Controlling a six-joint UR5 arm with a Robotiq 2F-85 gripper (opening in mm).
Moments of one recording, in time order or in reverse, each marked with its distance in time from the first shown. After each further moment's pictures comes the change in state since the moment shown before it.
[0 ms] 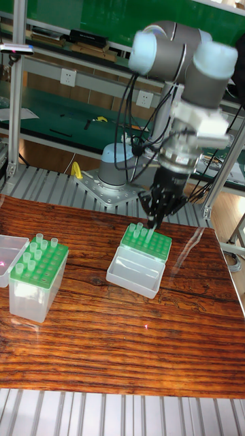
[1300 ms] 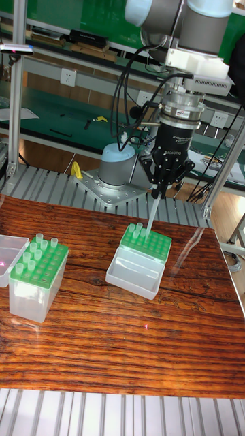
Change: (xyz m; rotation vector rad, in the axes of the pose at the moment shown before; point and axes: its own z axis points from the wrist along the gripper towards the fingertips) arm 0.007 -0.011 -0.060 -0.031 -0.038 0.062
